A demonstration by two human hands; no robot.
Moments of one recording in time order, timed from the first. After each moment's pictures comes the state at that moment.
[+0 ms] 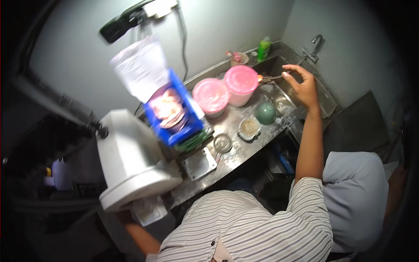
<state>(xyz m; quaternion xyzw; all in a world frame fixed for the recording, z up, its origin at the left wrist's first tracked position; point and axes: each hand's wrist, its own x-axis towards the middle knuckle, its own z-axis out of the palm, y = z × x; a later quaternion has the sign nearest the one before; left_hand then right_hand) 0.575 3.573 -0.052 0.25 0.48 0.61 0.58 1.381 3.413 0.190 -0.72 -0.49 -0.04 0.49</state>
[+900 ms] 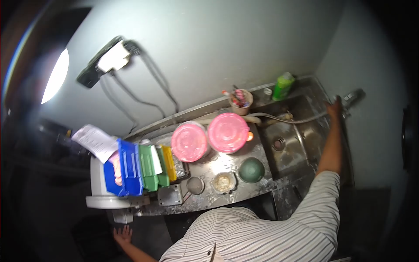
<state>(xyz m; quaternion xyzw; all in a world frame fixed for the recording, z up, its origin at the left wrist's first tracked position) 0.686 3.356 0.008 -0.07 0.67 0.60 0.44 1.959 3.509 -0.040 -0.93 -0.31 -0.08 0.16</state>
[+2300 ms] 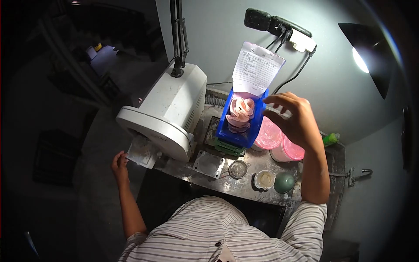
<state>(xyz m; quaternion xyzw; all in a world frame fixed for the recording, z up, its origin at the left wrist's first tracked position) 0.705 3.382 0.017 0.25 0.74 0.57 0.23 1.217 3.569 0.301 -0.44 -0.85 0.15 0.26</state>
